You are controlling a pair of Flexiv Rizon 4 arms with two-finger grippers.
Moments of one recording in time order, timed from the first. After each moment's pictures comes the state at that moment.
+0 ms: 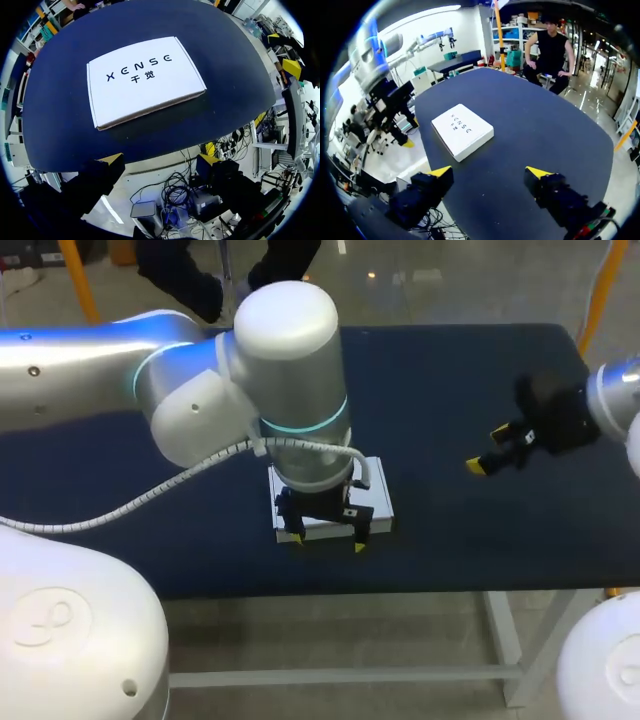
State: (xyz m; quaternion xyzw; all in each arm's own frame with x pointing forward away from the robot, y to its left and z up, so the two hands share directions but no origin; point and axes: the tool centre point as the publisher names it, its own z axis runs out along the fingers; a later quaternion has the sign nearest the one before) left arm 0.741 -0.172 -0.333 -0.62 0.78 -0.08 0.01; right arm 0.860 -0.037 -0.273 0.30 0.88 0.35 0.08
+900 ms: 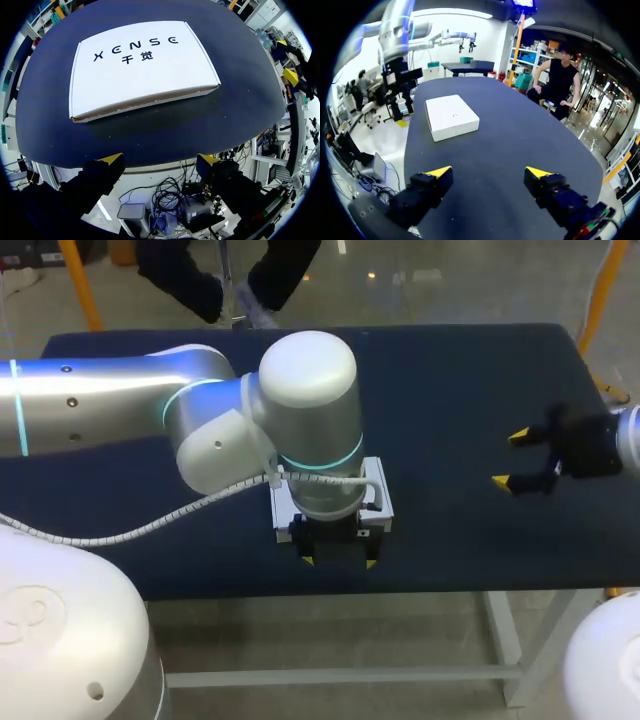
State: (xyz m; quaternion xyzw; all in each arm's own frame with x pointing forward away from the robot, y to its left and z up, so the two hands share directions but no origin) left arm 0.745 -0.188 -0.383 -0.66 0.75 -0.08 0.02; right arm 0.891 -0.084 -0.320 0.19 0.88 0.40 0.18
